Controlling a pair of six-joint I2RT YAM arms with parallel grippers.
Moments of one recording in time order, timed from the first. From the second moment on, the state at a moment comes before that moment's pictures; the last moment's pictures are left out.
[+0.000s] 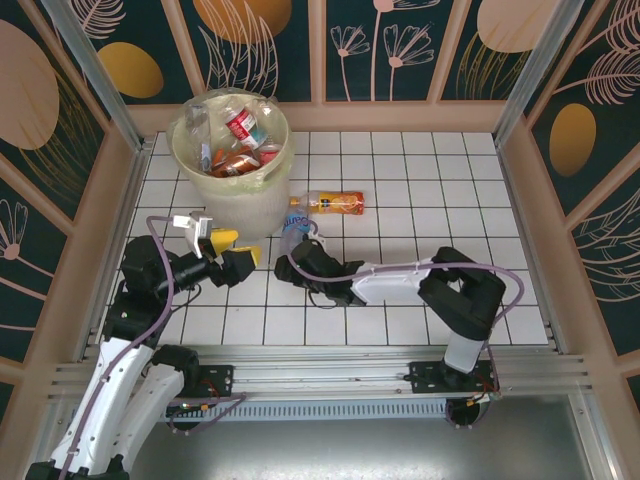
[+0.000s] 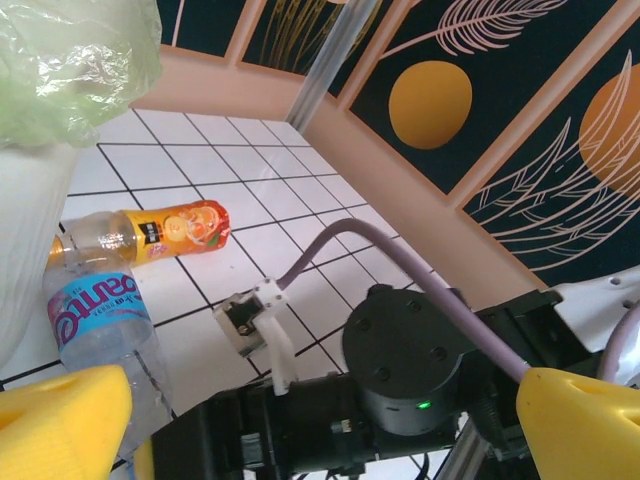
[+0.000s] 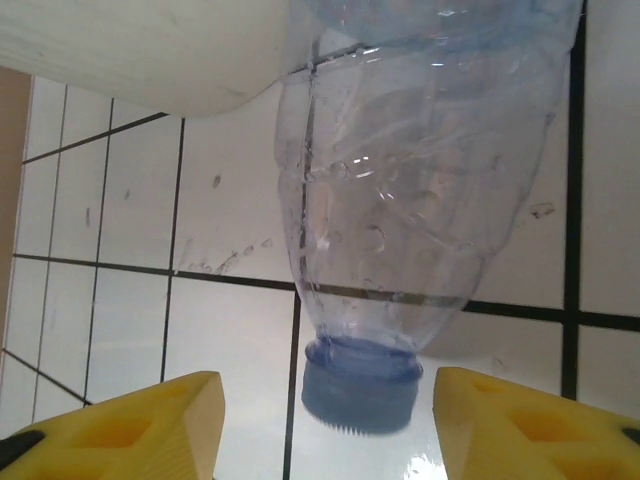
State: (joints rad) left arm -0.23 0.57 0.63 -0.26 0.71 -0.41; right arm 1.07 1.81 0.95 0.14 0.15 1.10
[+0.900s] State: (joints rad) left arm -0.23 0.57 0.63 -0.26 0.70 -0.41; right arm 1.07 1.91 1.03 0.12 0.22 1.17
